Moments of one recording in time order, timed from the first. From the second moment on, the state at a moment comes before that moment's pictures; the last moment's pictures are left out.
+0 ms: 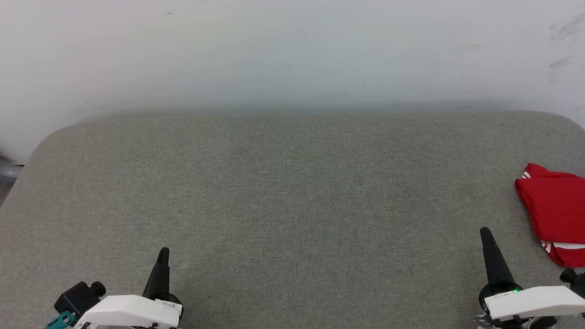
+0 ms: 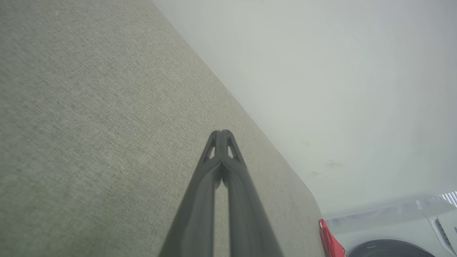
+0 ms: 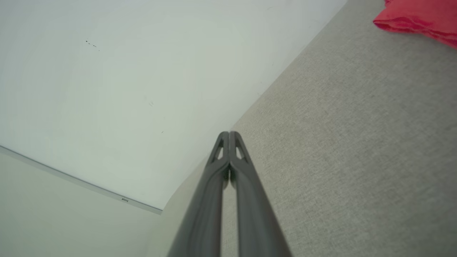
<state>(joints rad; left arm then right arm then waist) 0.01 0.06 0.04 0.18 -0.96 -0.06 -0.05 0.01 -0.07 -0.04 0.16 1.02 0.13 -0.08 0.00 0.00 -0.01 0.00</state>
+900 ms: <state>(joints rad) -0.04 0.06 0.08 0.21 -1.25 -0.09 0.03 -0.04 -0.07 -0.06 0.20 1.29 0.13 0.00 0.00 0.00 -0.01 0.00</state>
